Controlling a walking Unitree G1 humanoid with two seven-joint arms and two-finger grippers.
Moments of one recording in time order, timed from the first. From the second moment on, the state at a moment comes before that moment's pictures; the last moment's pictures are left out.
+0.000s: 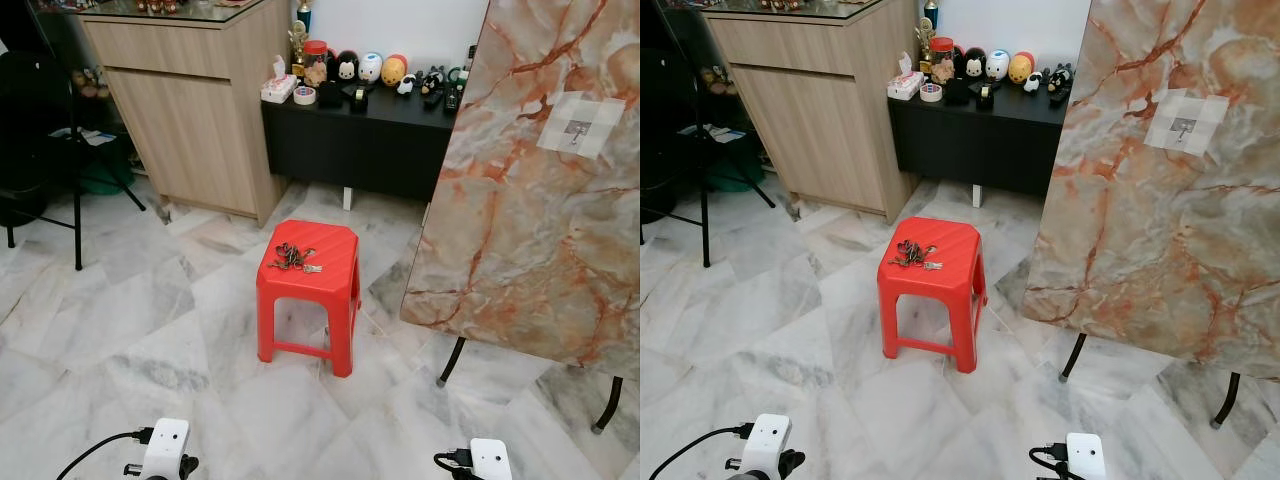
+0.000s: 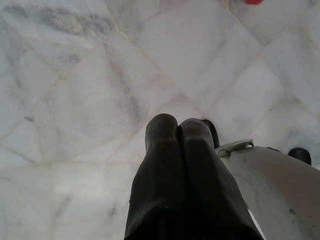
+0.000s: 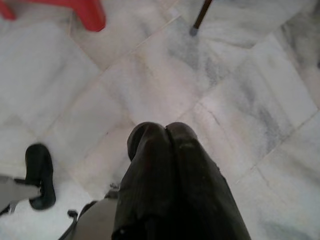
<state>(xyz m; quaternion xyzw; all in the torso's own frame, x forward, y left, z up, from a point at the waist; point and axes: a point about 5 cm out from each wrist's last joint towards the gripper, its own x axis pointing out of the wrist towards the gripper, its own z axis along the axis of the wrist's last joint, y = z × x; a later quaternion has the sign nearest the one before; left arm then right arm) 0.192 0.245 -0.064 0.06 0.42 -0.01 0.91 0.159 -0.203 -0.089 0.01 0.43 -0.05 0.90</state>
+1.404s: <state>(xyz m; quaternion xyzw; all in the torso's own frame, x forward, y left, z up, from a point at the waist) 0.192 0.244 -0.065 0.05 0.43 -0.02 0.90 0.158 -0.193 -0.091 0.06 0.43 -0.04 0.90</state>
